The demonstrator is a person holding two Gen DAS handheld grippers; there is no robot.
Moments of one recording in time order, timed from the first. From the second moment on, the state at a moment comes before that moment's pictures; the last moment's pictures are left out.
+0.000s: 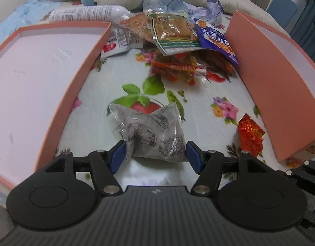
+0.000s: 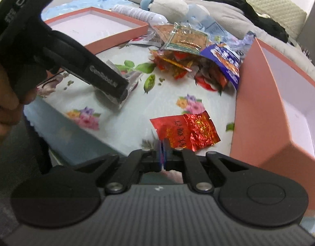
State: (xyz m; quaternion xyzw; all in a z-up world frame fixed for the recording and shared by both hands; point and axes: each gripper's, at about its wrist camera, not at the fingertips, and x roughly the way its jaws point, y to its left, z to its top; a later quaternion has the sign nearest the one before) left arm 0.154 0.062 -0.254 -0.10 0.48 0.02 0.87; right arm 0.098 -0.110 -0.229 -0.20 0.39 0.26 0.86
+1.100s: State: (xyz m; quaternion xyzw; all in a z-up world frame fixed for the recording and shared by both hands) left arm 0.149 0.084 -0.262 -0.16 0.46 0.03 0.87; right arm 0.136 -0.123 -0.243 -0.04 0.35 0.11 0.93
